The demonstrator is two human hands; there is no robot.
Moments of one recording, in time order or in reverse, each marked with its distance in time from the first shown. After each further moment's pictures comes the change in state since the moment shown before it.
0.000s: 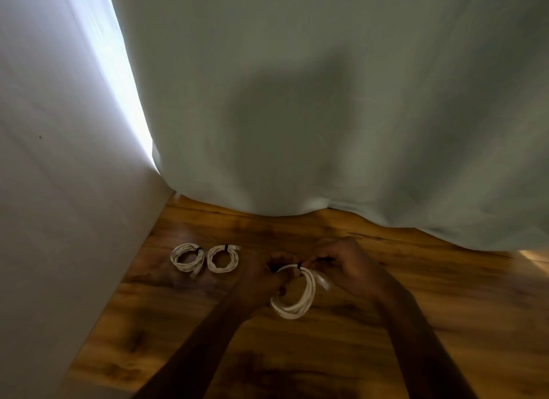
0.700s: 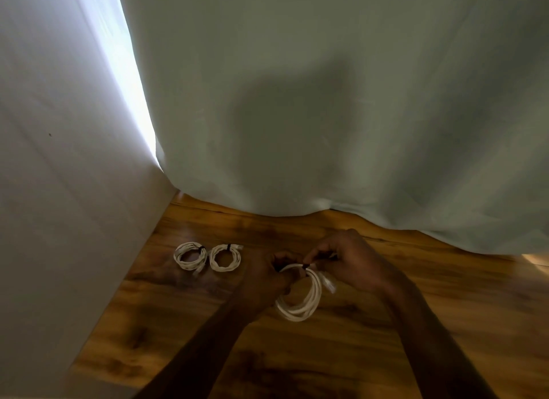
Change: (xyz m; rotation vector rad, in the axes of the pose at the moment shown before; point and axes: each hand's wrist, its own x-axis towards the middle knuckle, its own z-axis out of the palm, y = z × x) left_hand -0.011 0.013 0.007 0.054 0.016 0.053; right_hand 0.005 -0.027 -0.015 -0.032 -0.058 0.083
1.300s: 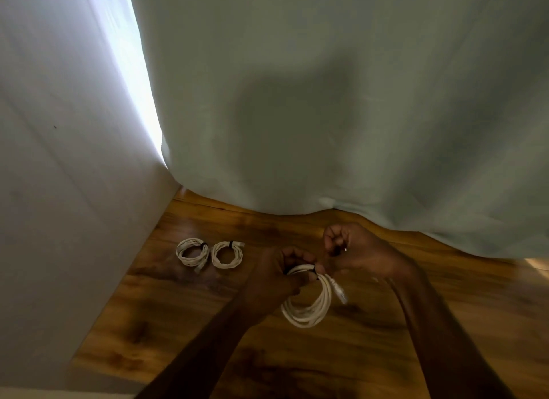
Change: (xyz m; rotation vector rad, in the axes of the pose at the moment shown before) left_hand -0.011 0.012 0.006 -0.063 -0.076 0.052; right_hand 0.005 0.003 -0.016 0.493 -0.123 0.201
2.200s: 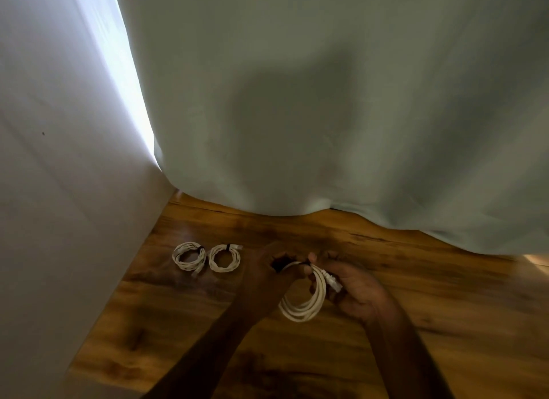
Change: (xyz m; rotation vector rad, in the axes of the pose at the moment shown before) left_hand 0.008 -0.010 -0.005 0.165 0.219 0.236; right_hand -0.005 0.029 0.049 0.865 0.175 0.213
